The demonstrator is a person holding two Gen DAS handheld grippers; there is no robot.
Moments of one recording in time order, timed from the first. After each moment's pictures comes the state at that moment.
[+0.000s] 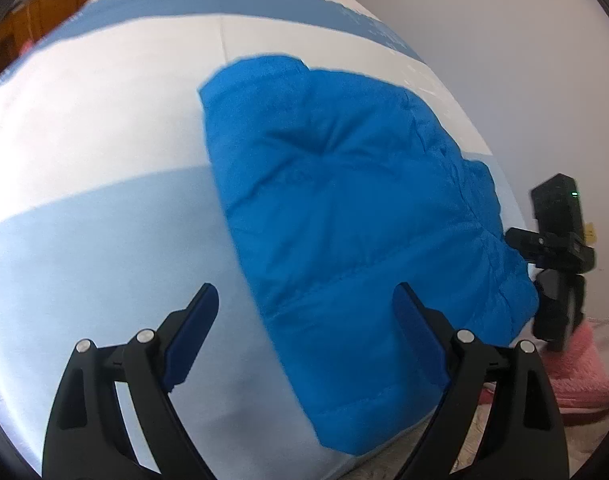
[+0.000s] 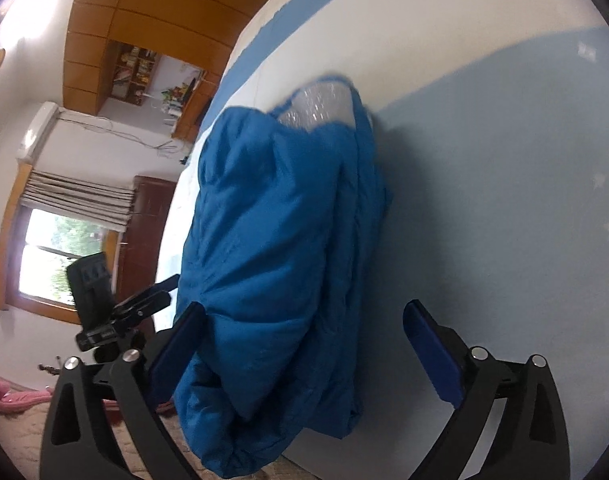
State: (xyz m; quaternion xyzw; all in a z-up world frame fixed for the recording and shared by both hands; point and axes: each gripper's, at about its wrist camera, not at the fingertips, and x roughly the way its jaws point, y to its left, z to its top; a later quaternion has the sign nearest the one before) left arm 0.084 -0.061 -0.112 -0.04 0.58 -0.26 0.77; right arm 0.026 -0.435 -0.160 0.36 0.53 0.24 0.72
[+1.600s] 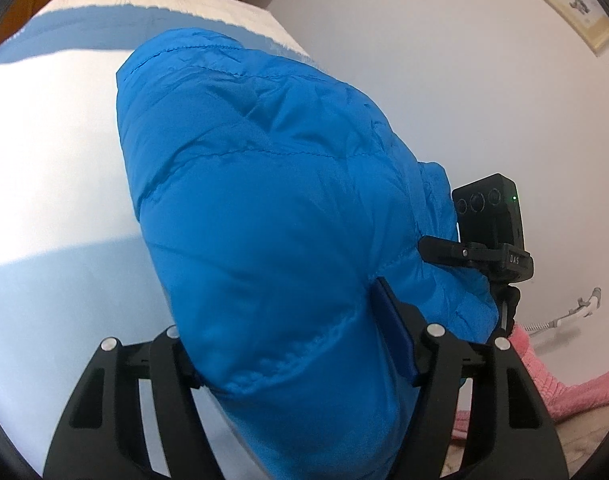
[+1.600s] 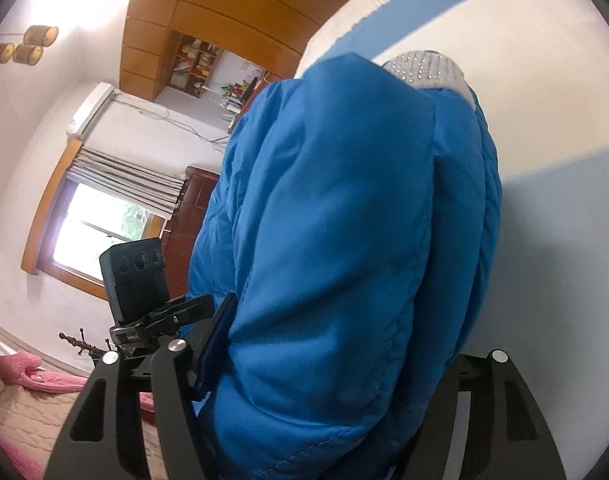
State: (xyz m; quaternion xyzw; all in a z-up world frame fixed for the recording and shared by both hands) left arm 0.078 -0.041 -0.088 -0.13 0.51 -0.38 0.77; right arm 0.072 -0.398 -0.108 0.33 0.48 0.33 0.75
